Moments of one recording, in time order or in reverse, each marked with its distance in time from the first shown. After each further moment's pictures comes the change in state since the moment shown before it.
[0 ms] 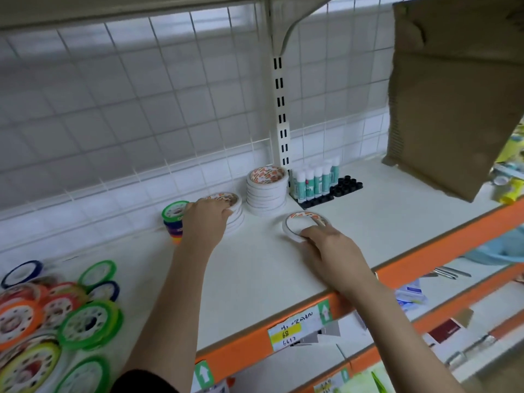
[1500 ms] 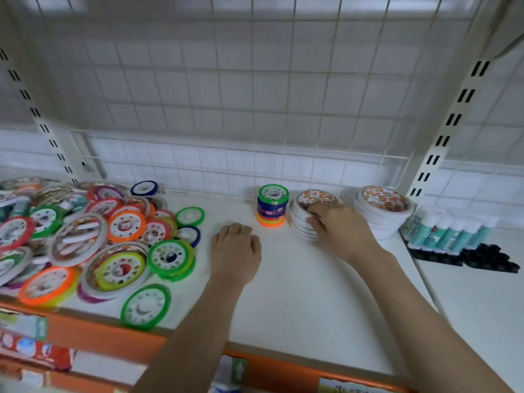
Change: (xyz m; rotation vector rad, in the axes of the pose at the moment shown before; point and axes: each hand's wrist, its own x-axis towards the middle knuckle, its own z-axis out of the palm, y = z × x) left_hand -0.084 -0.053 0.041 -0.055 -0.030 -0.603; right_hand 0.135 -0.081 0.067 -0.175 -0.200 -0.522
